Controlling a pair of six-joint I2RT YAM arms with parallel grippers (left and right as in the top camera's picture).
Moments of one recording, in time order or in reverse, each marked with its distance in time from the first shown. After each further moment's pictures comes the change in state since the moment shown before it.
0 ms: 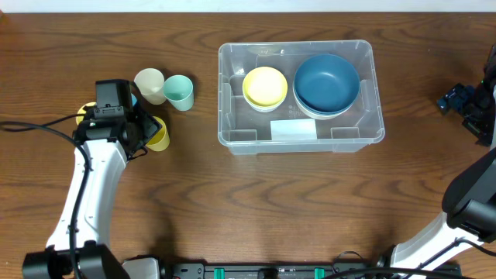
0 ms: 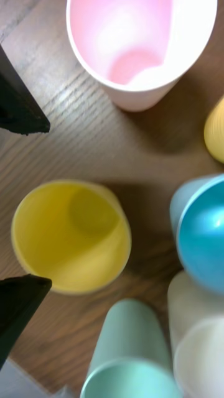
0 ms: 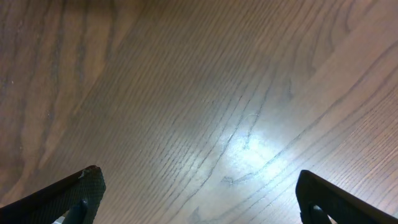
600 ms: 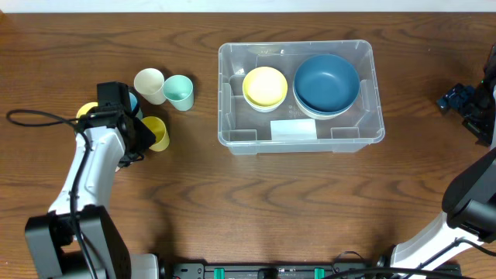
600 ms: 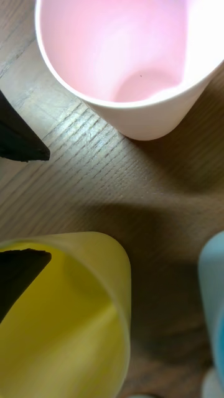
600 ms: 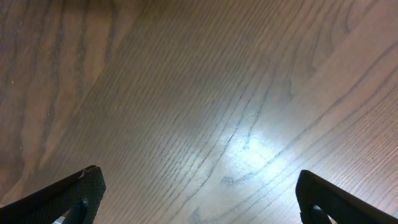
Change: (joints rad) left arm 0.043 0.143 0.000 -0.039 -0.014 0.111; right arm 0.000 0.000 0.000 0.000 0.000 0.000
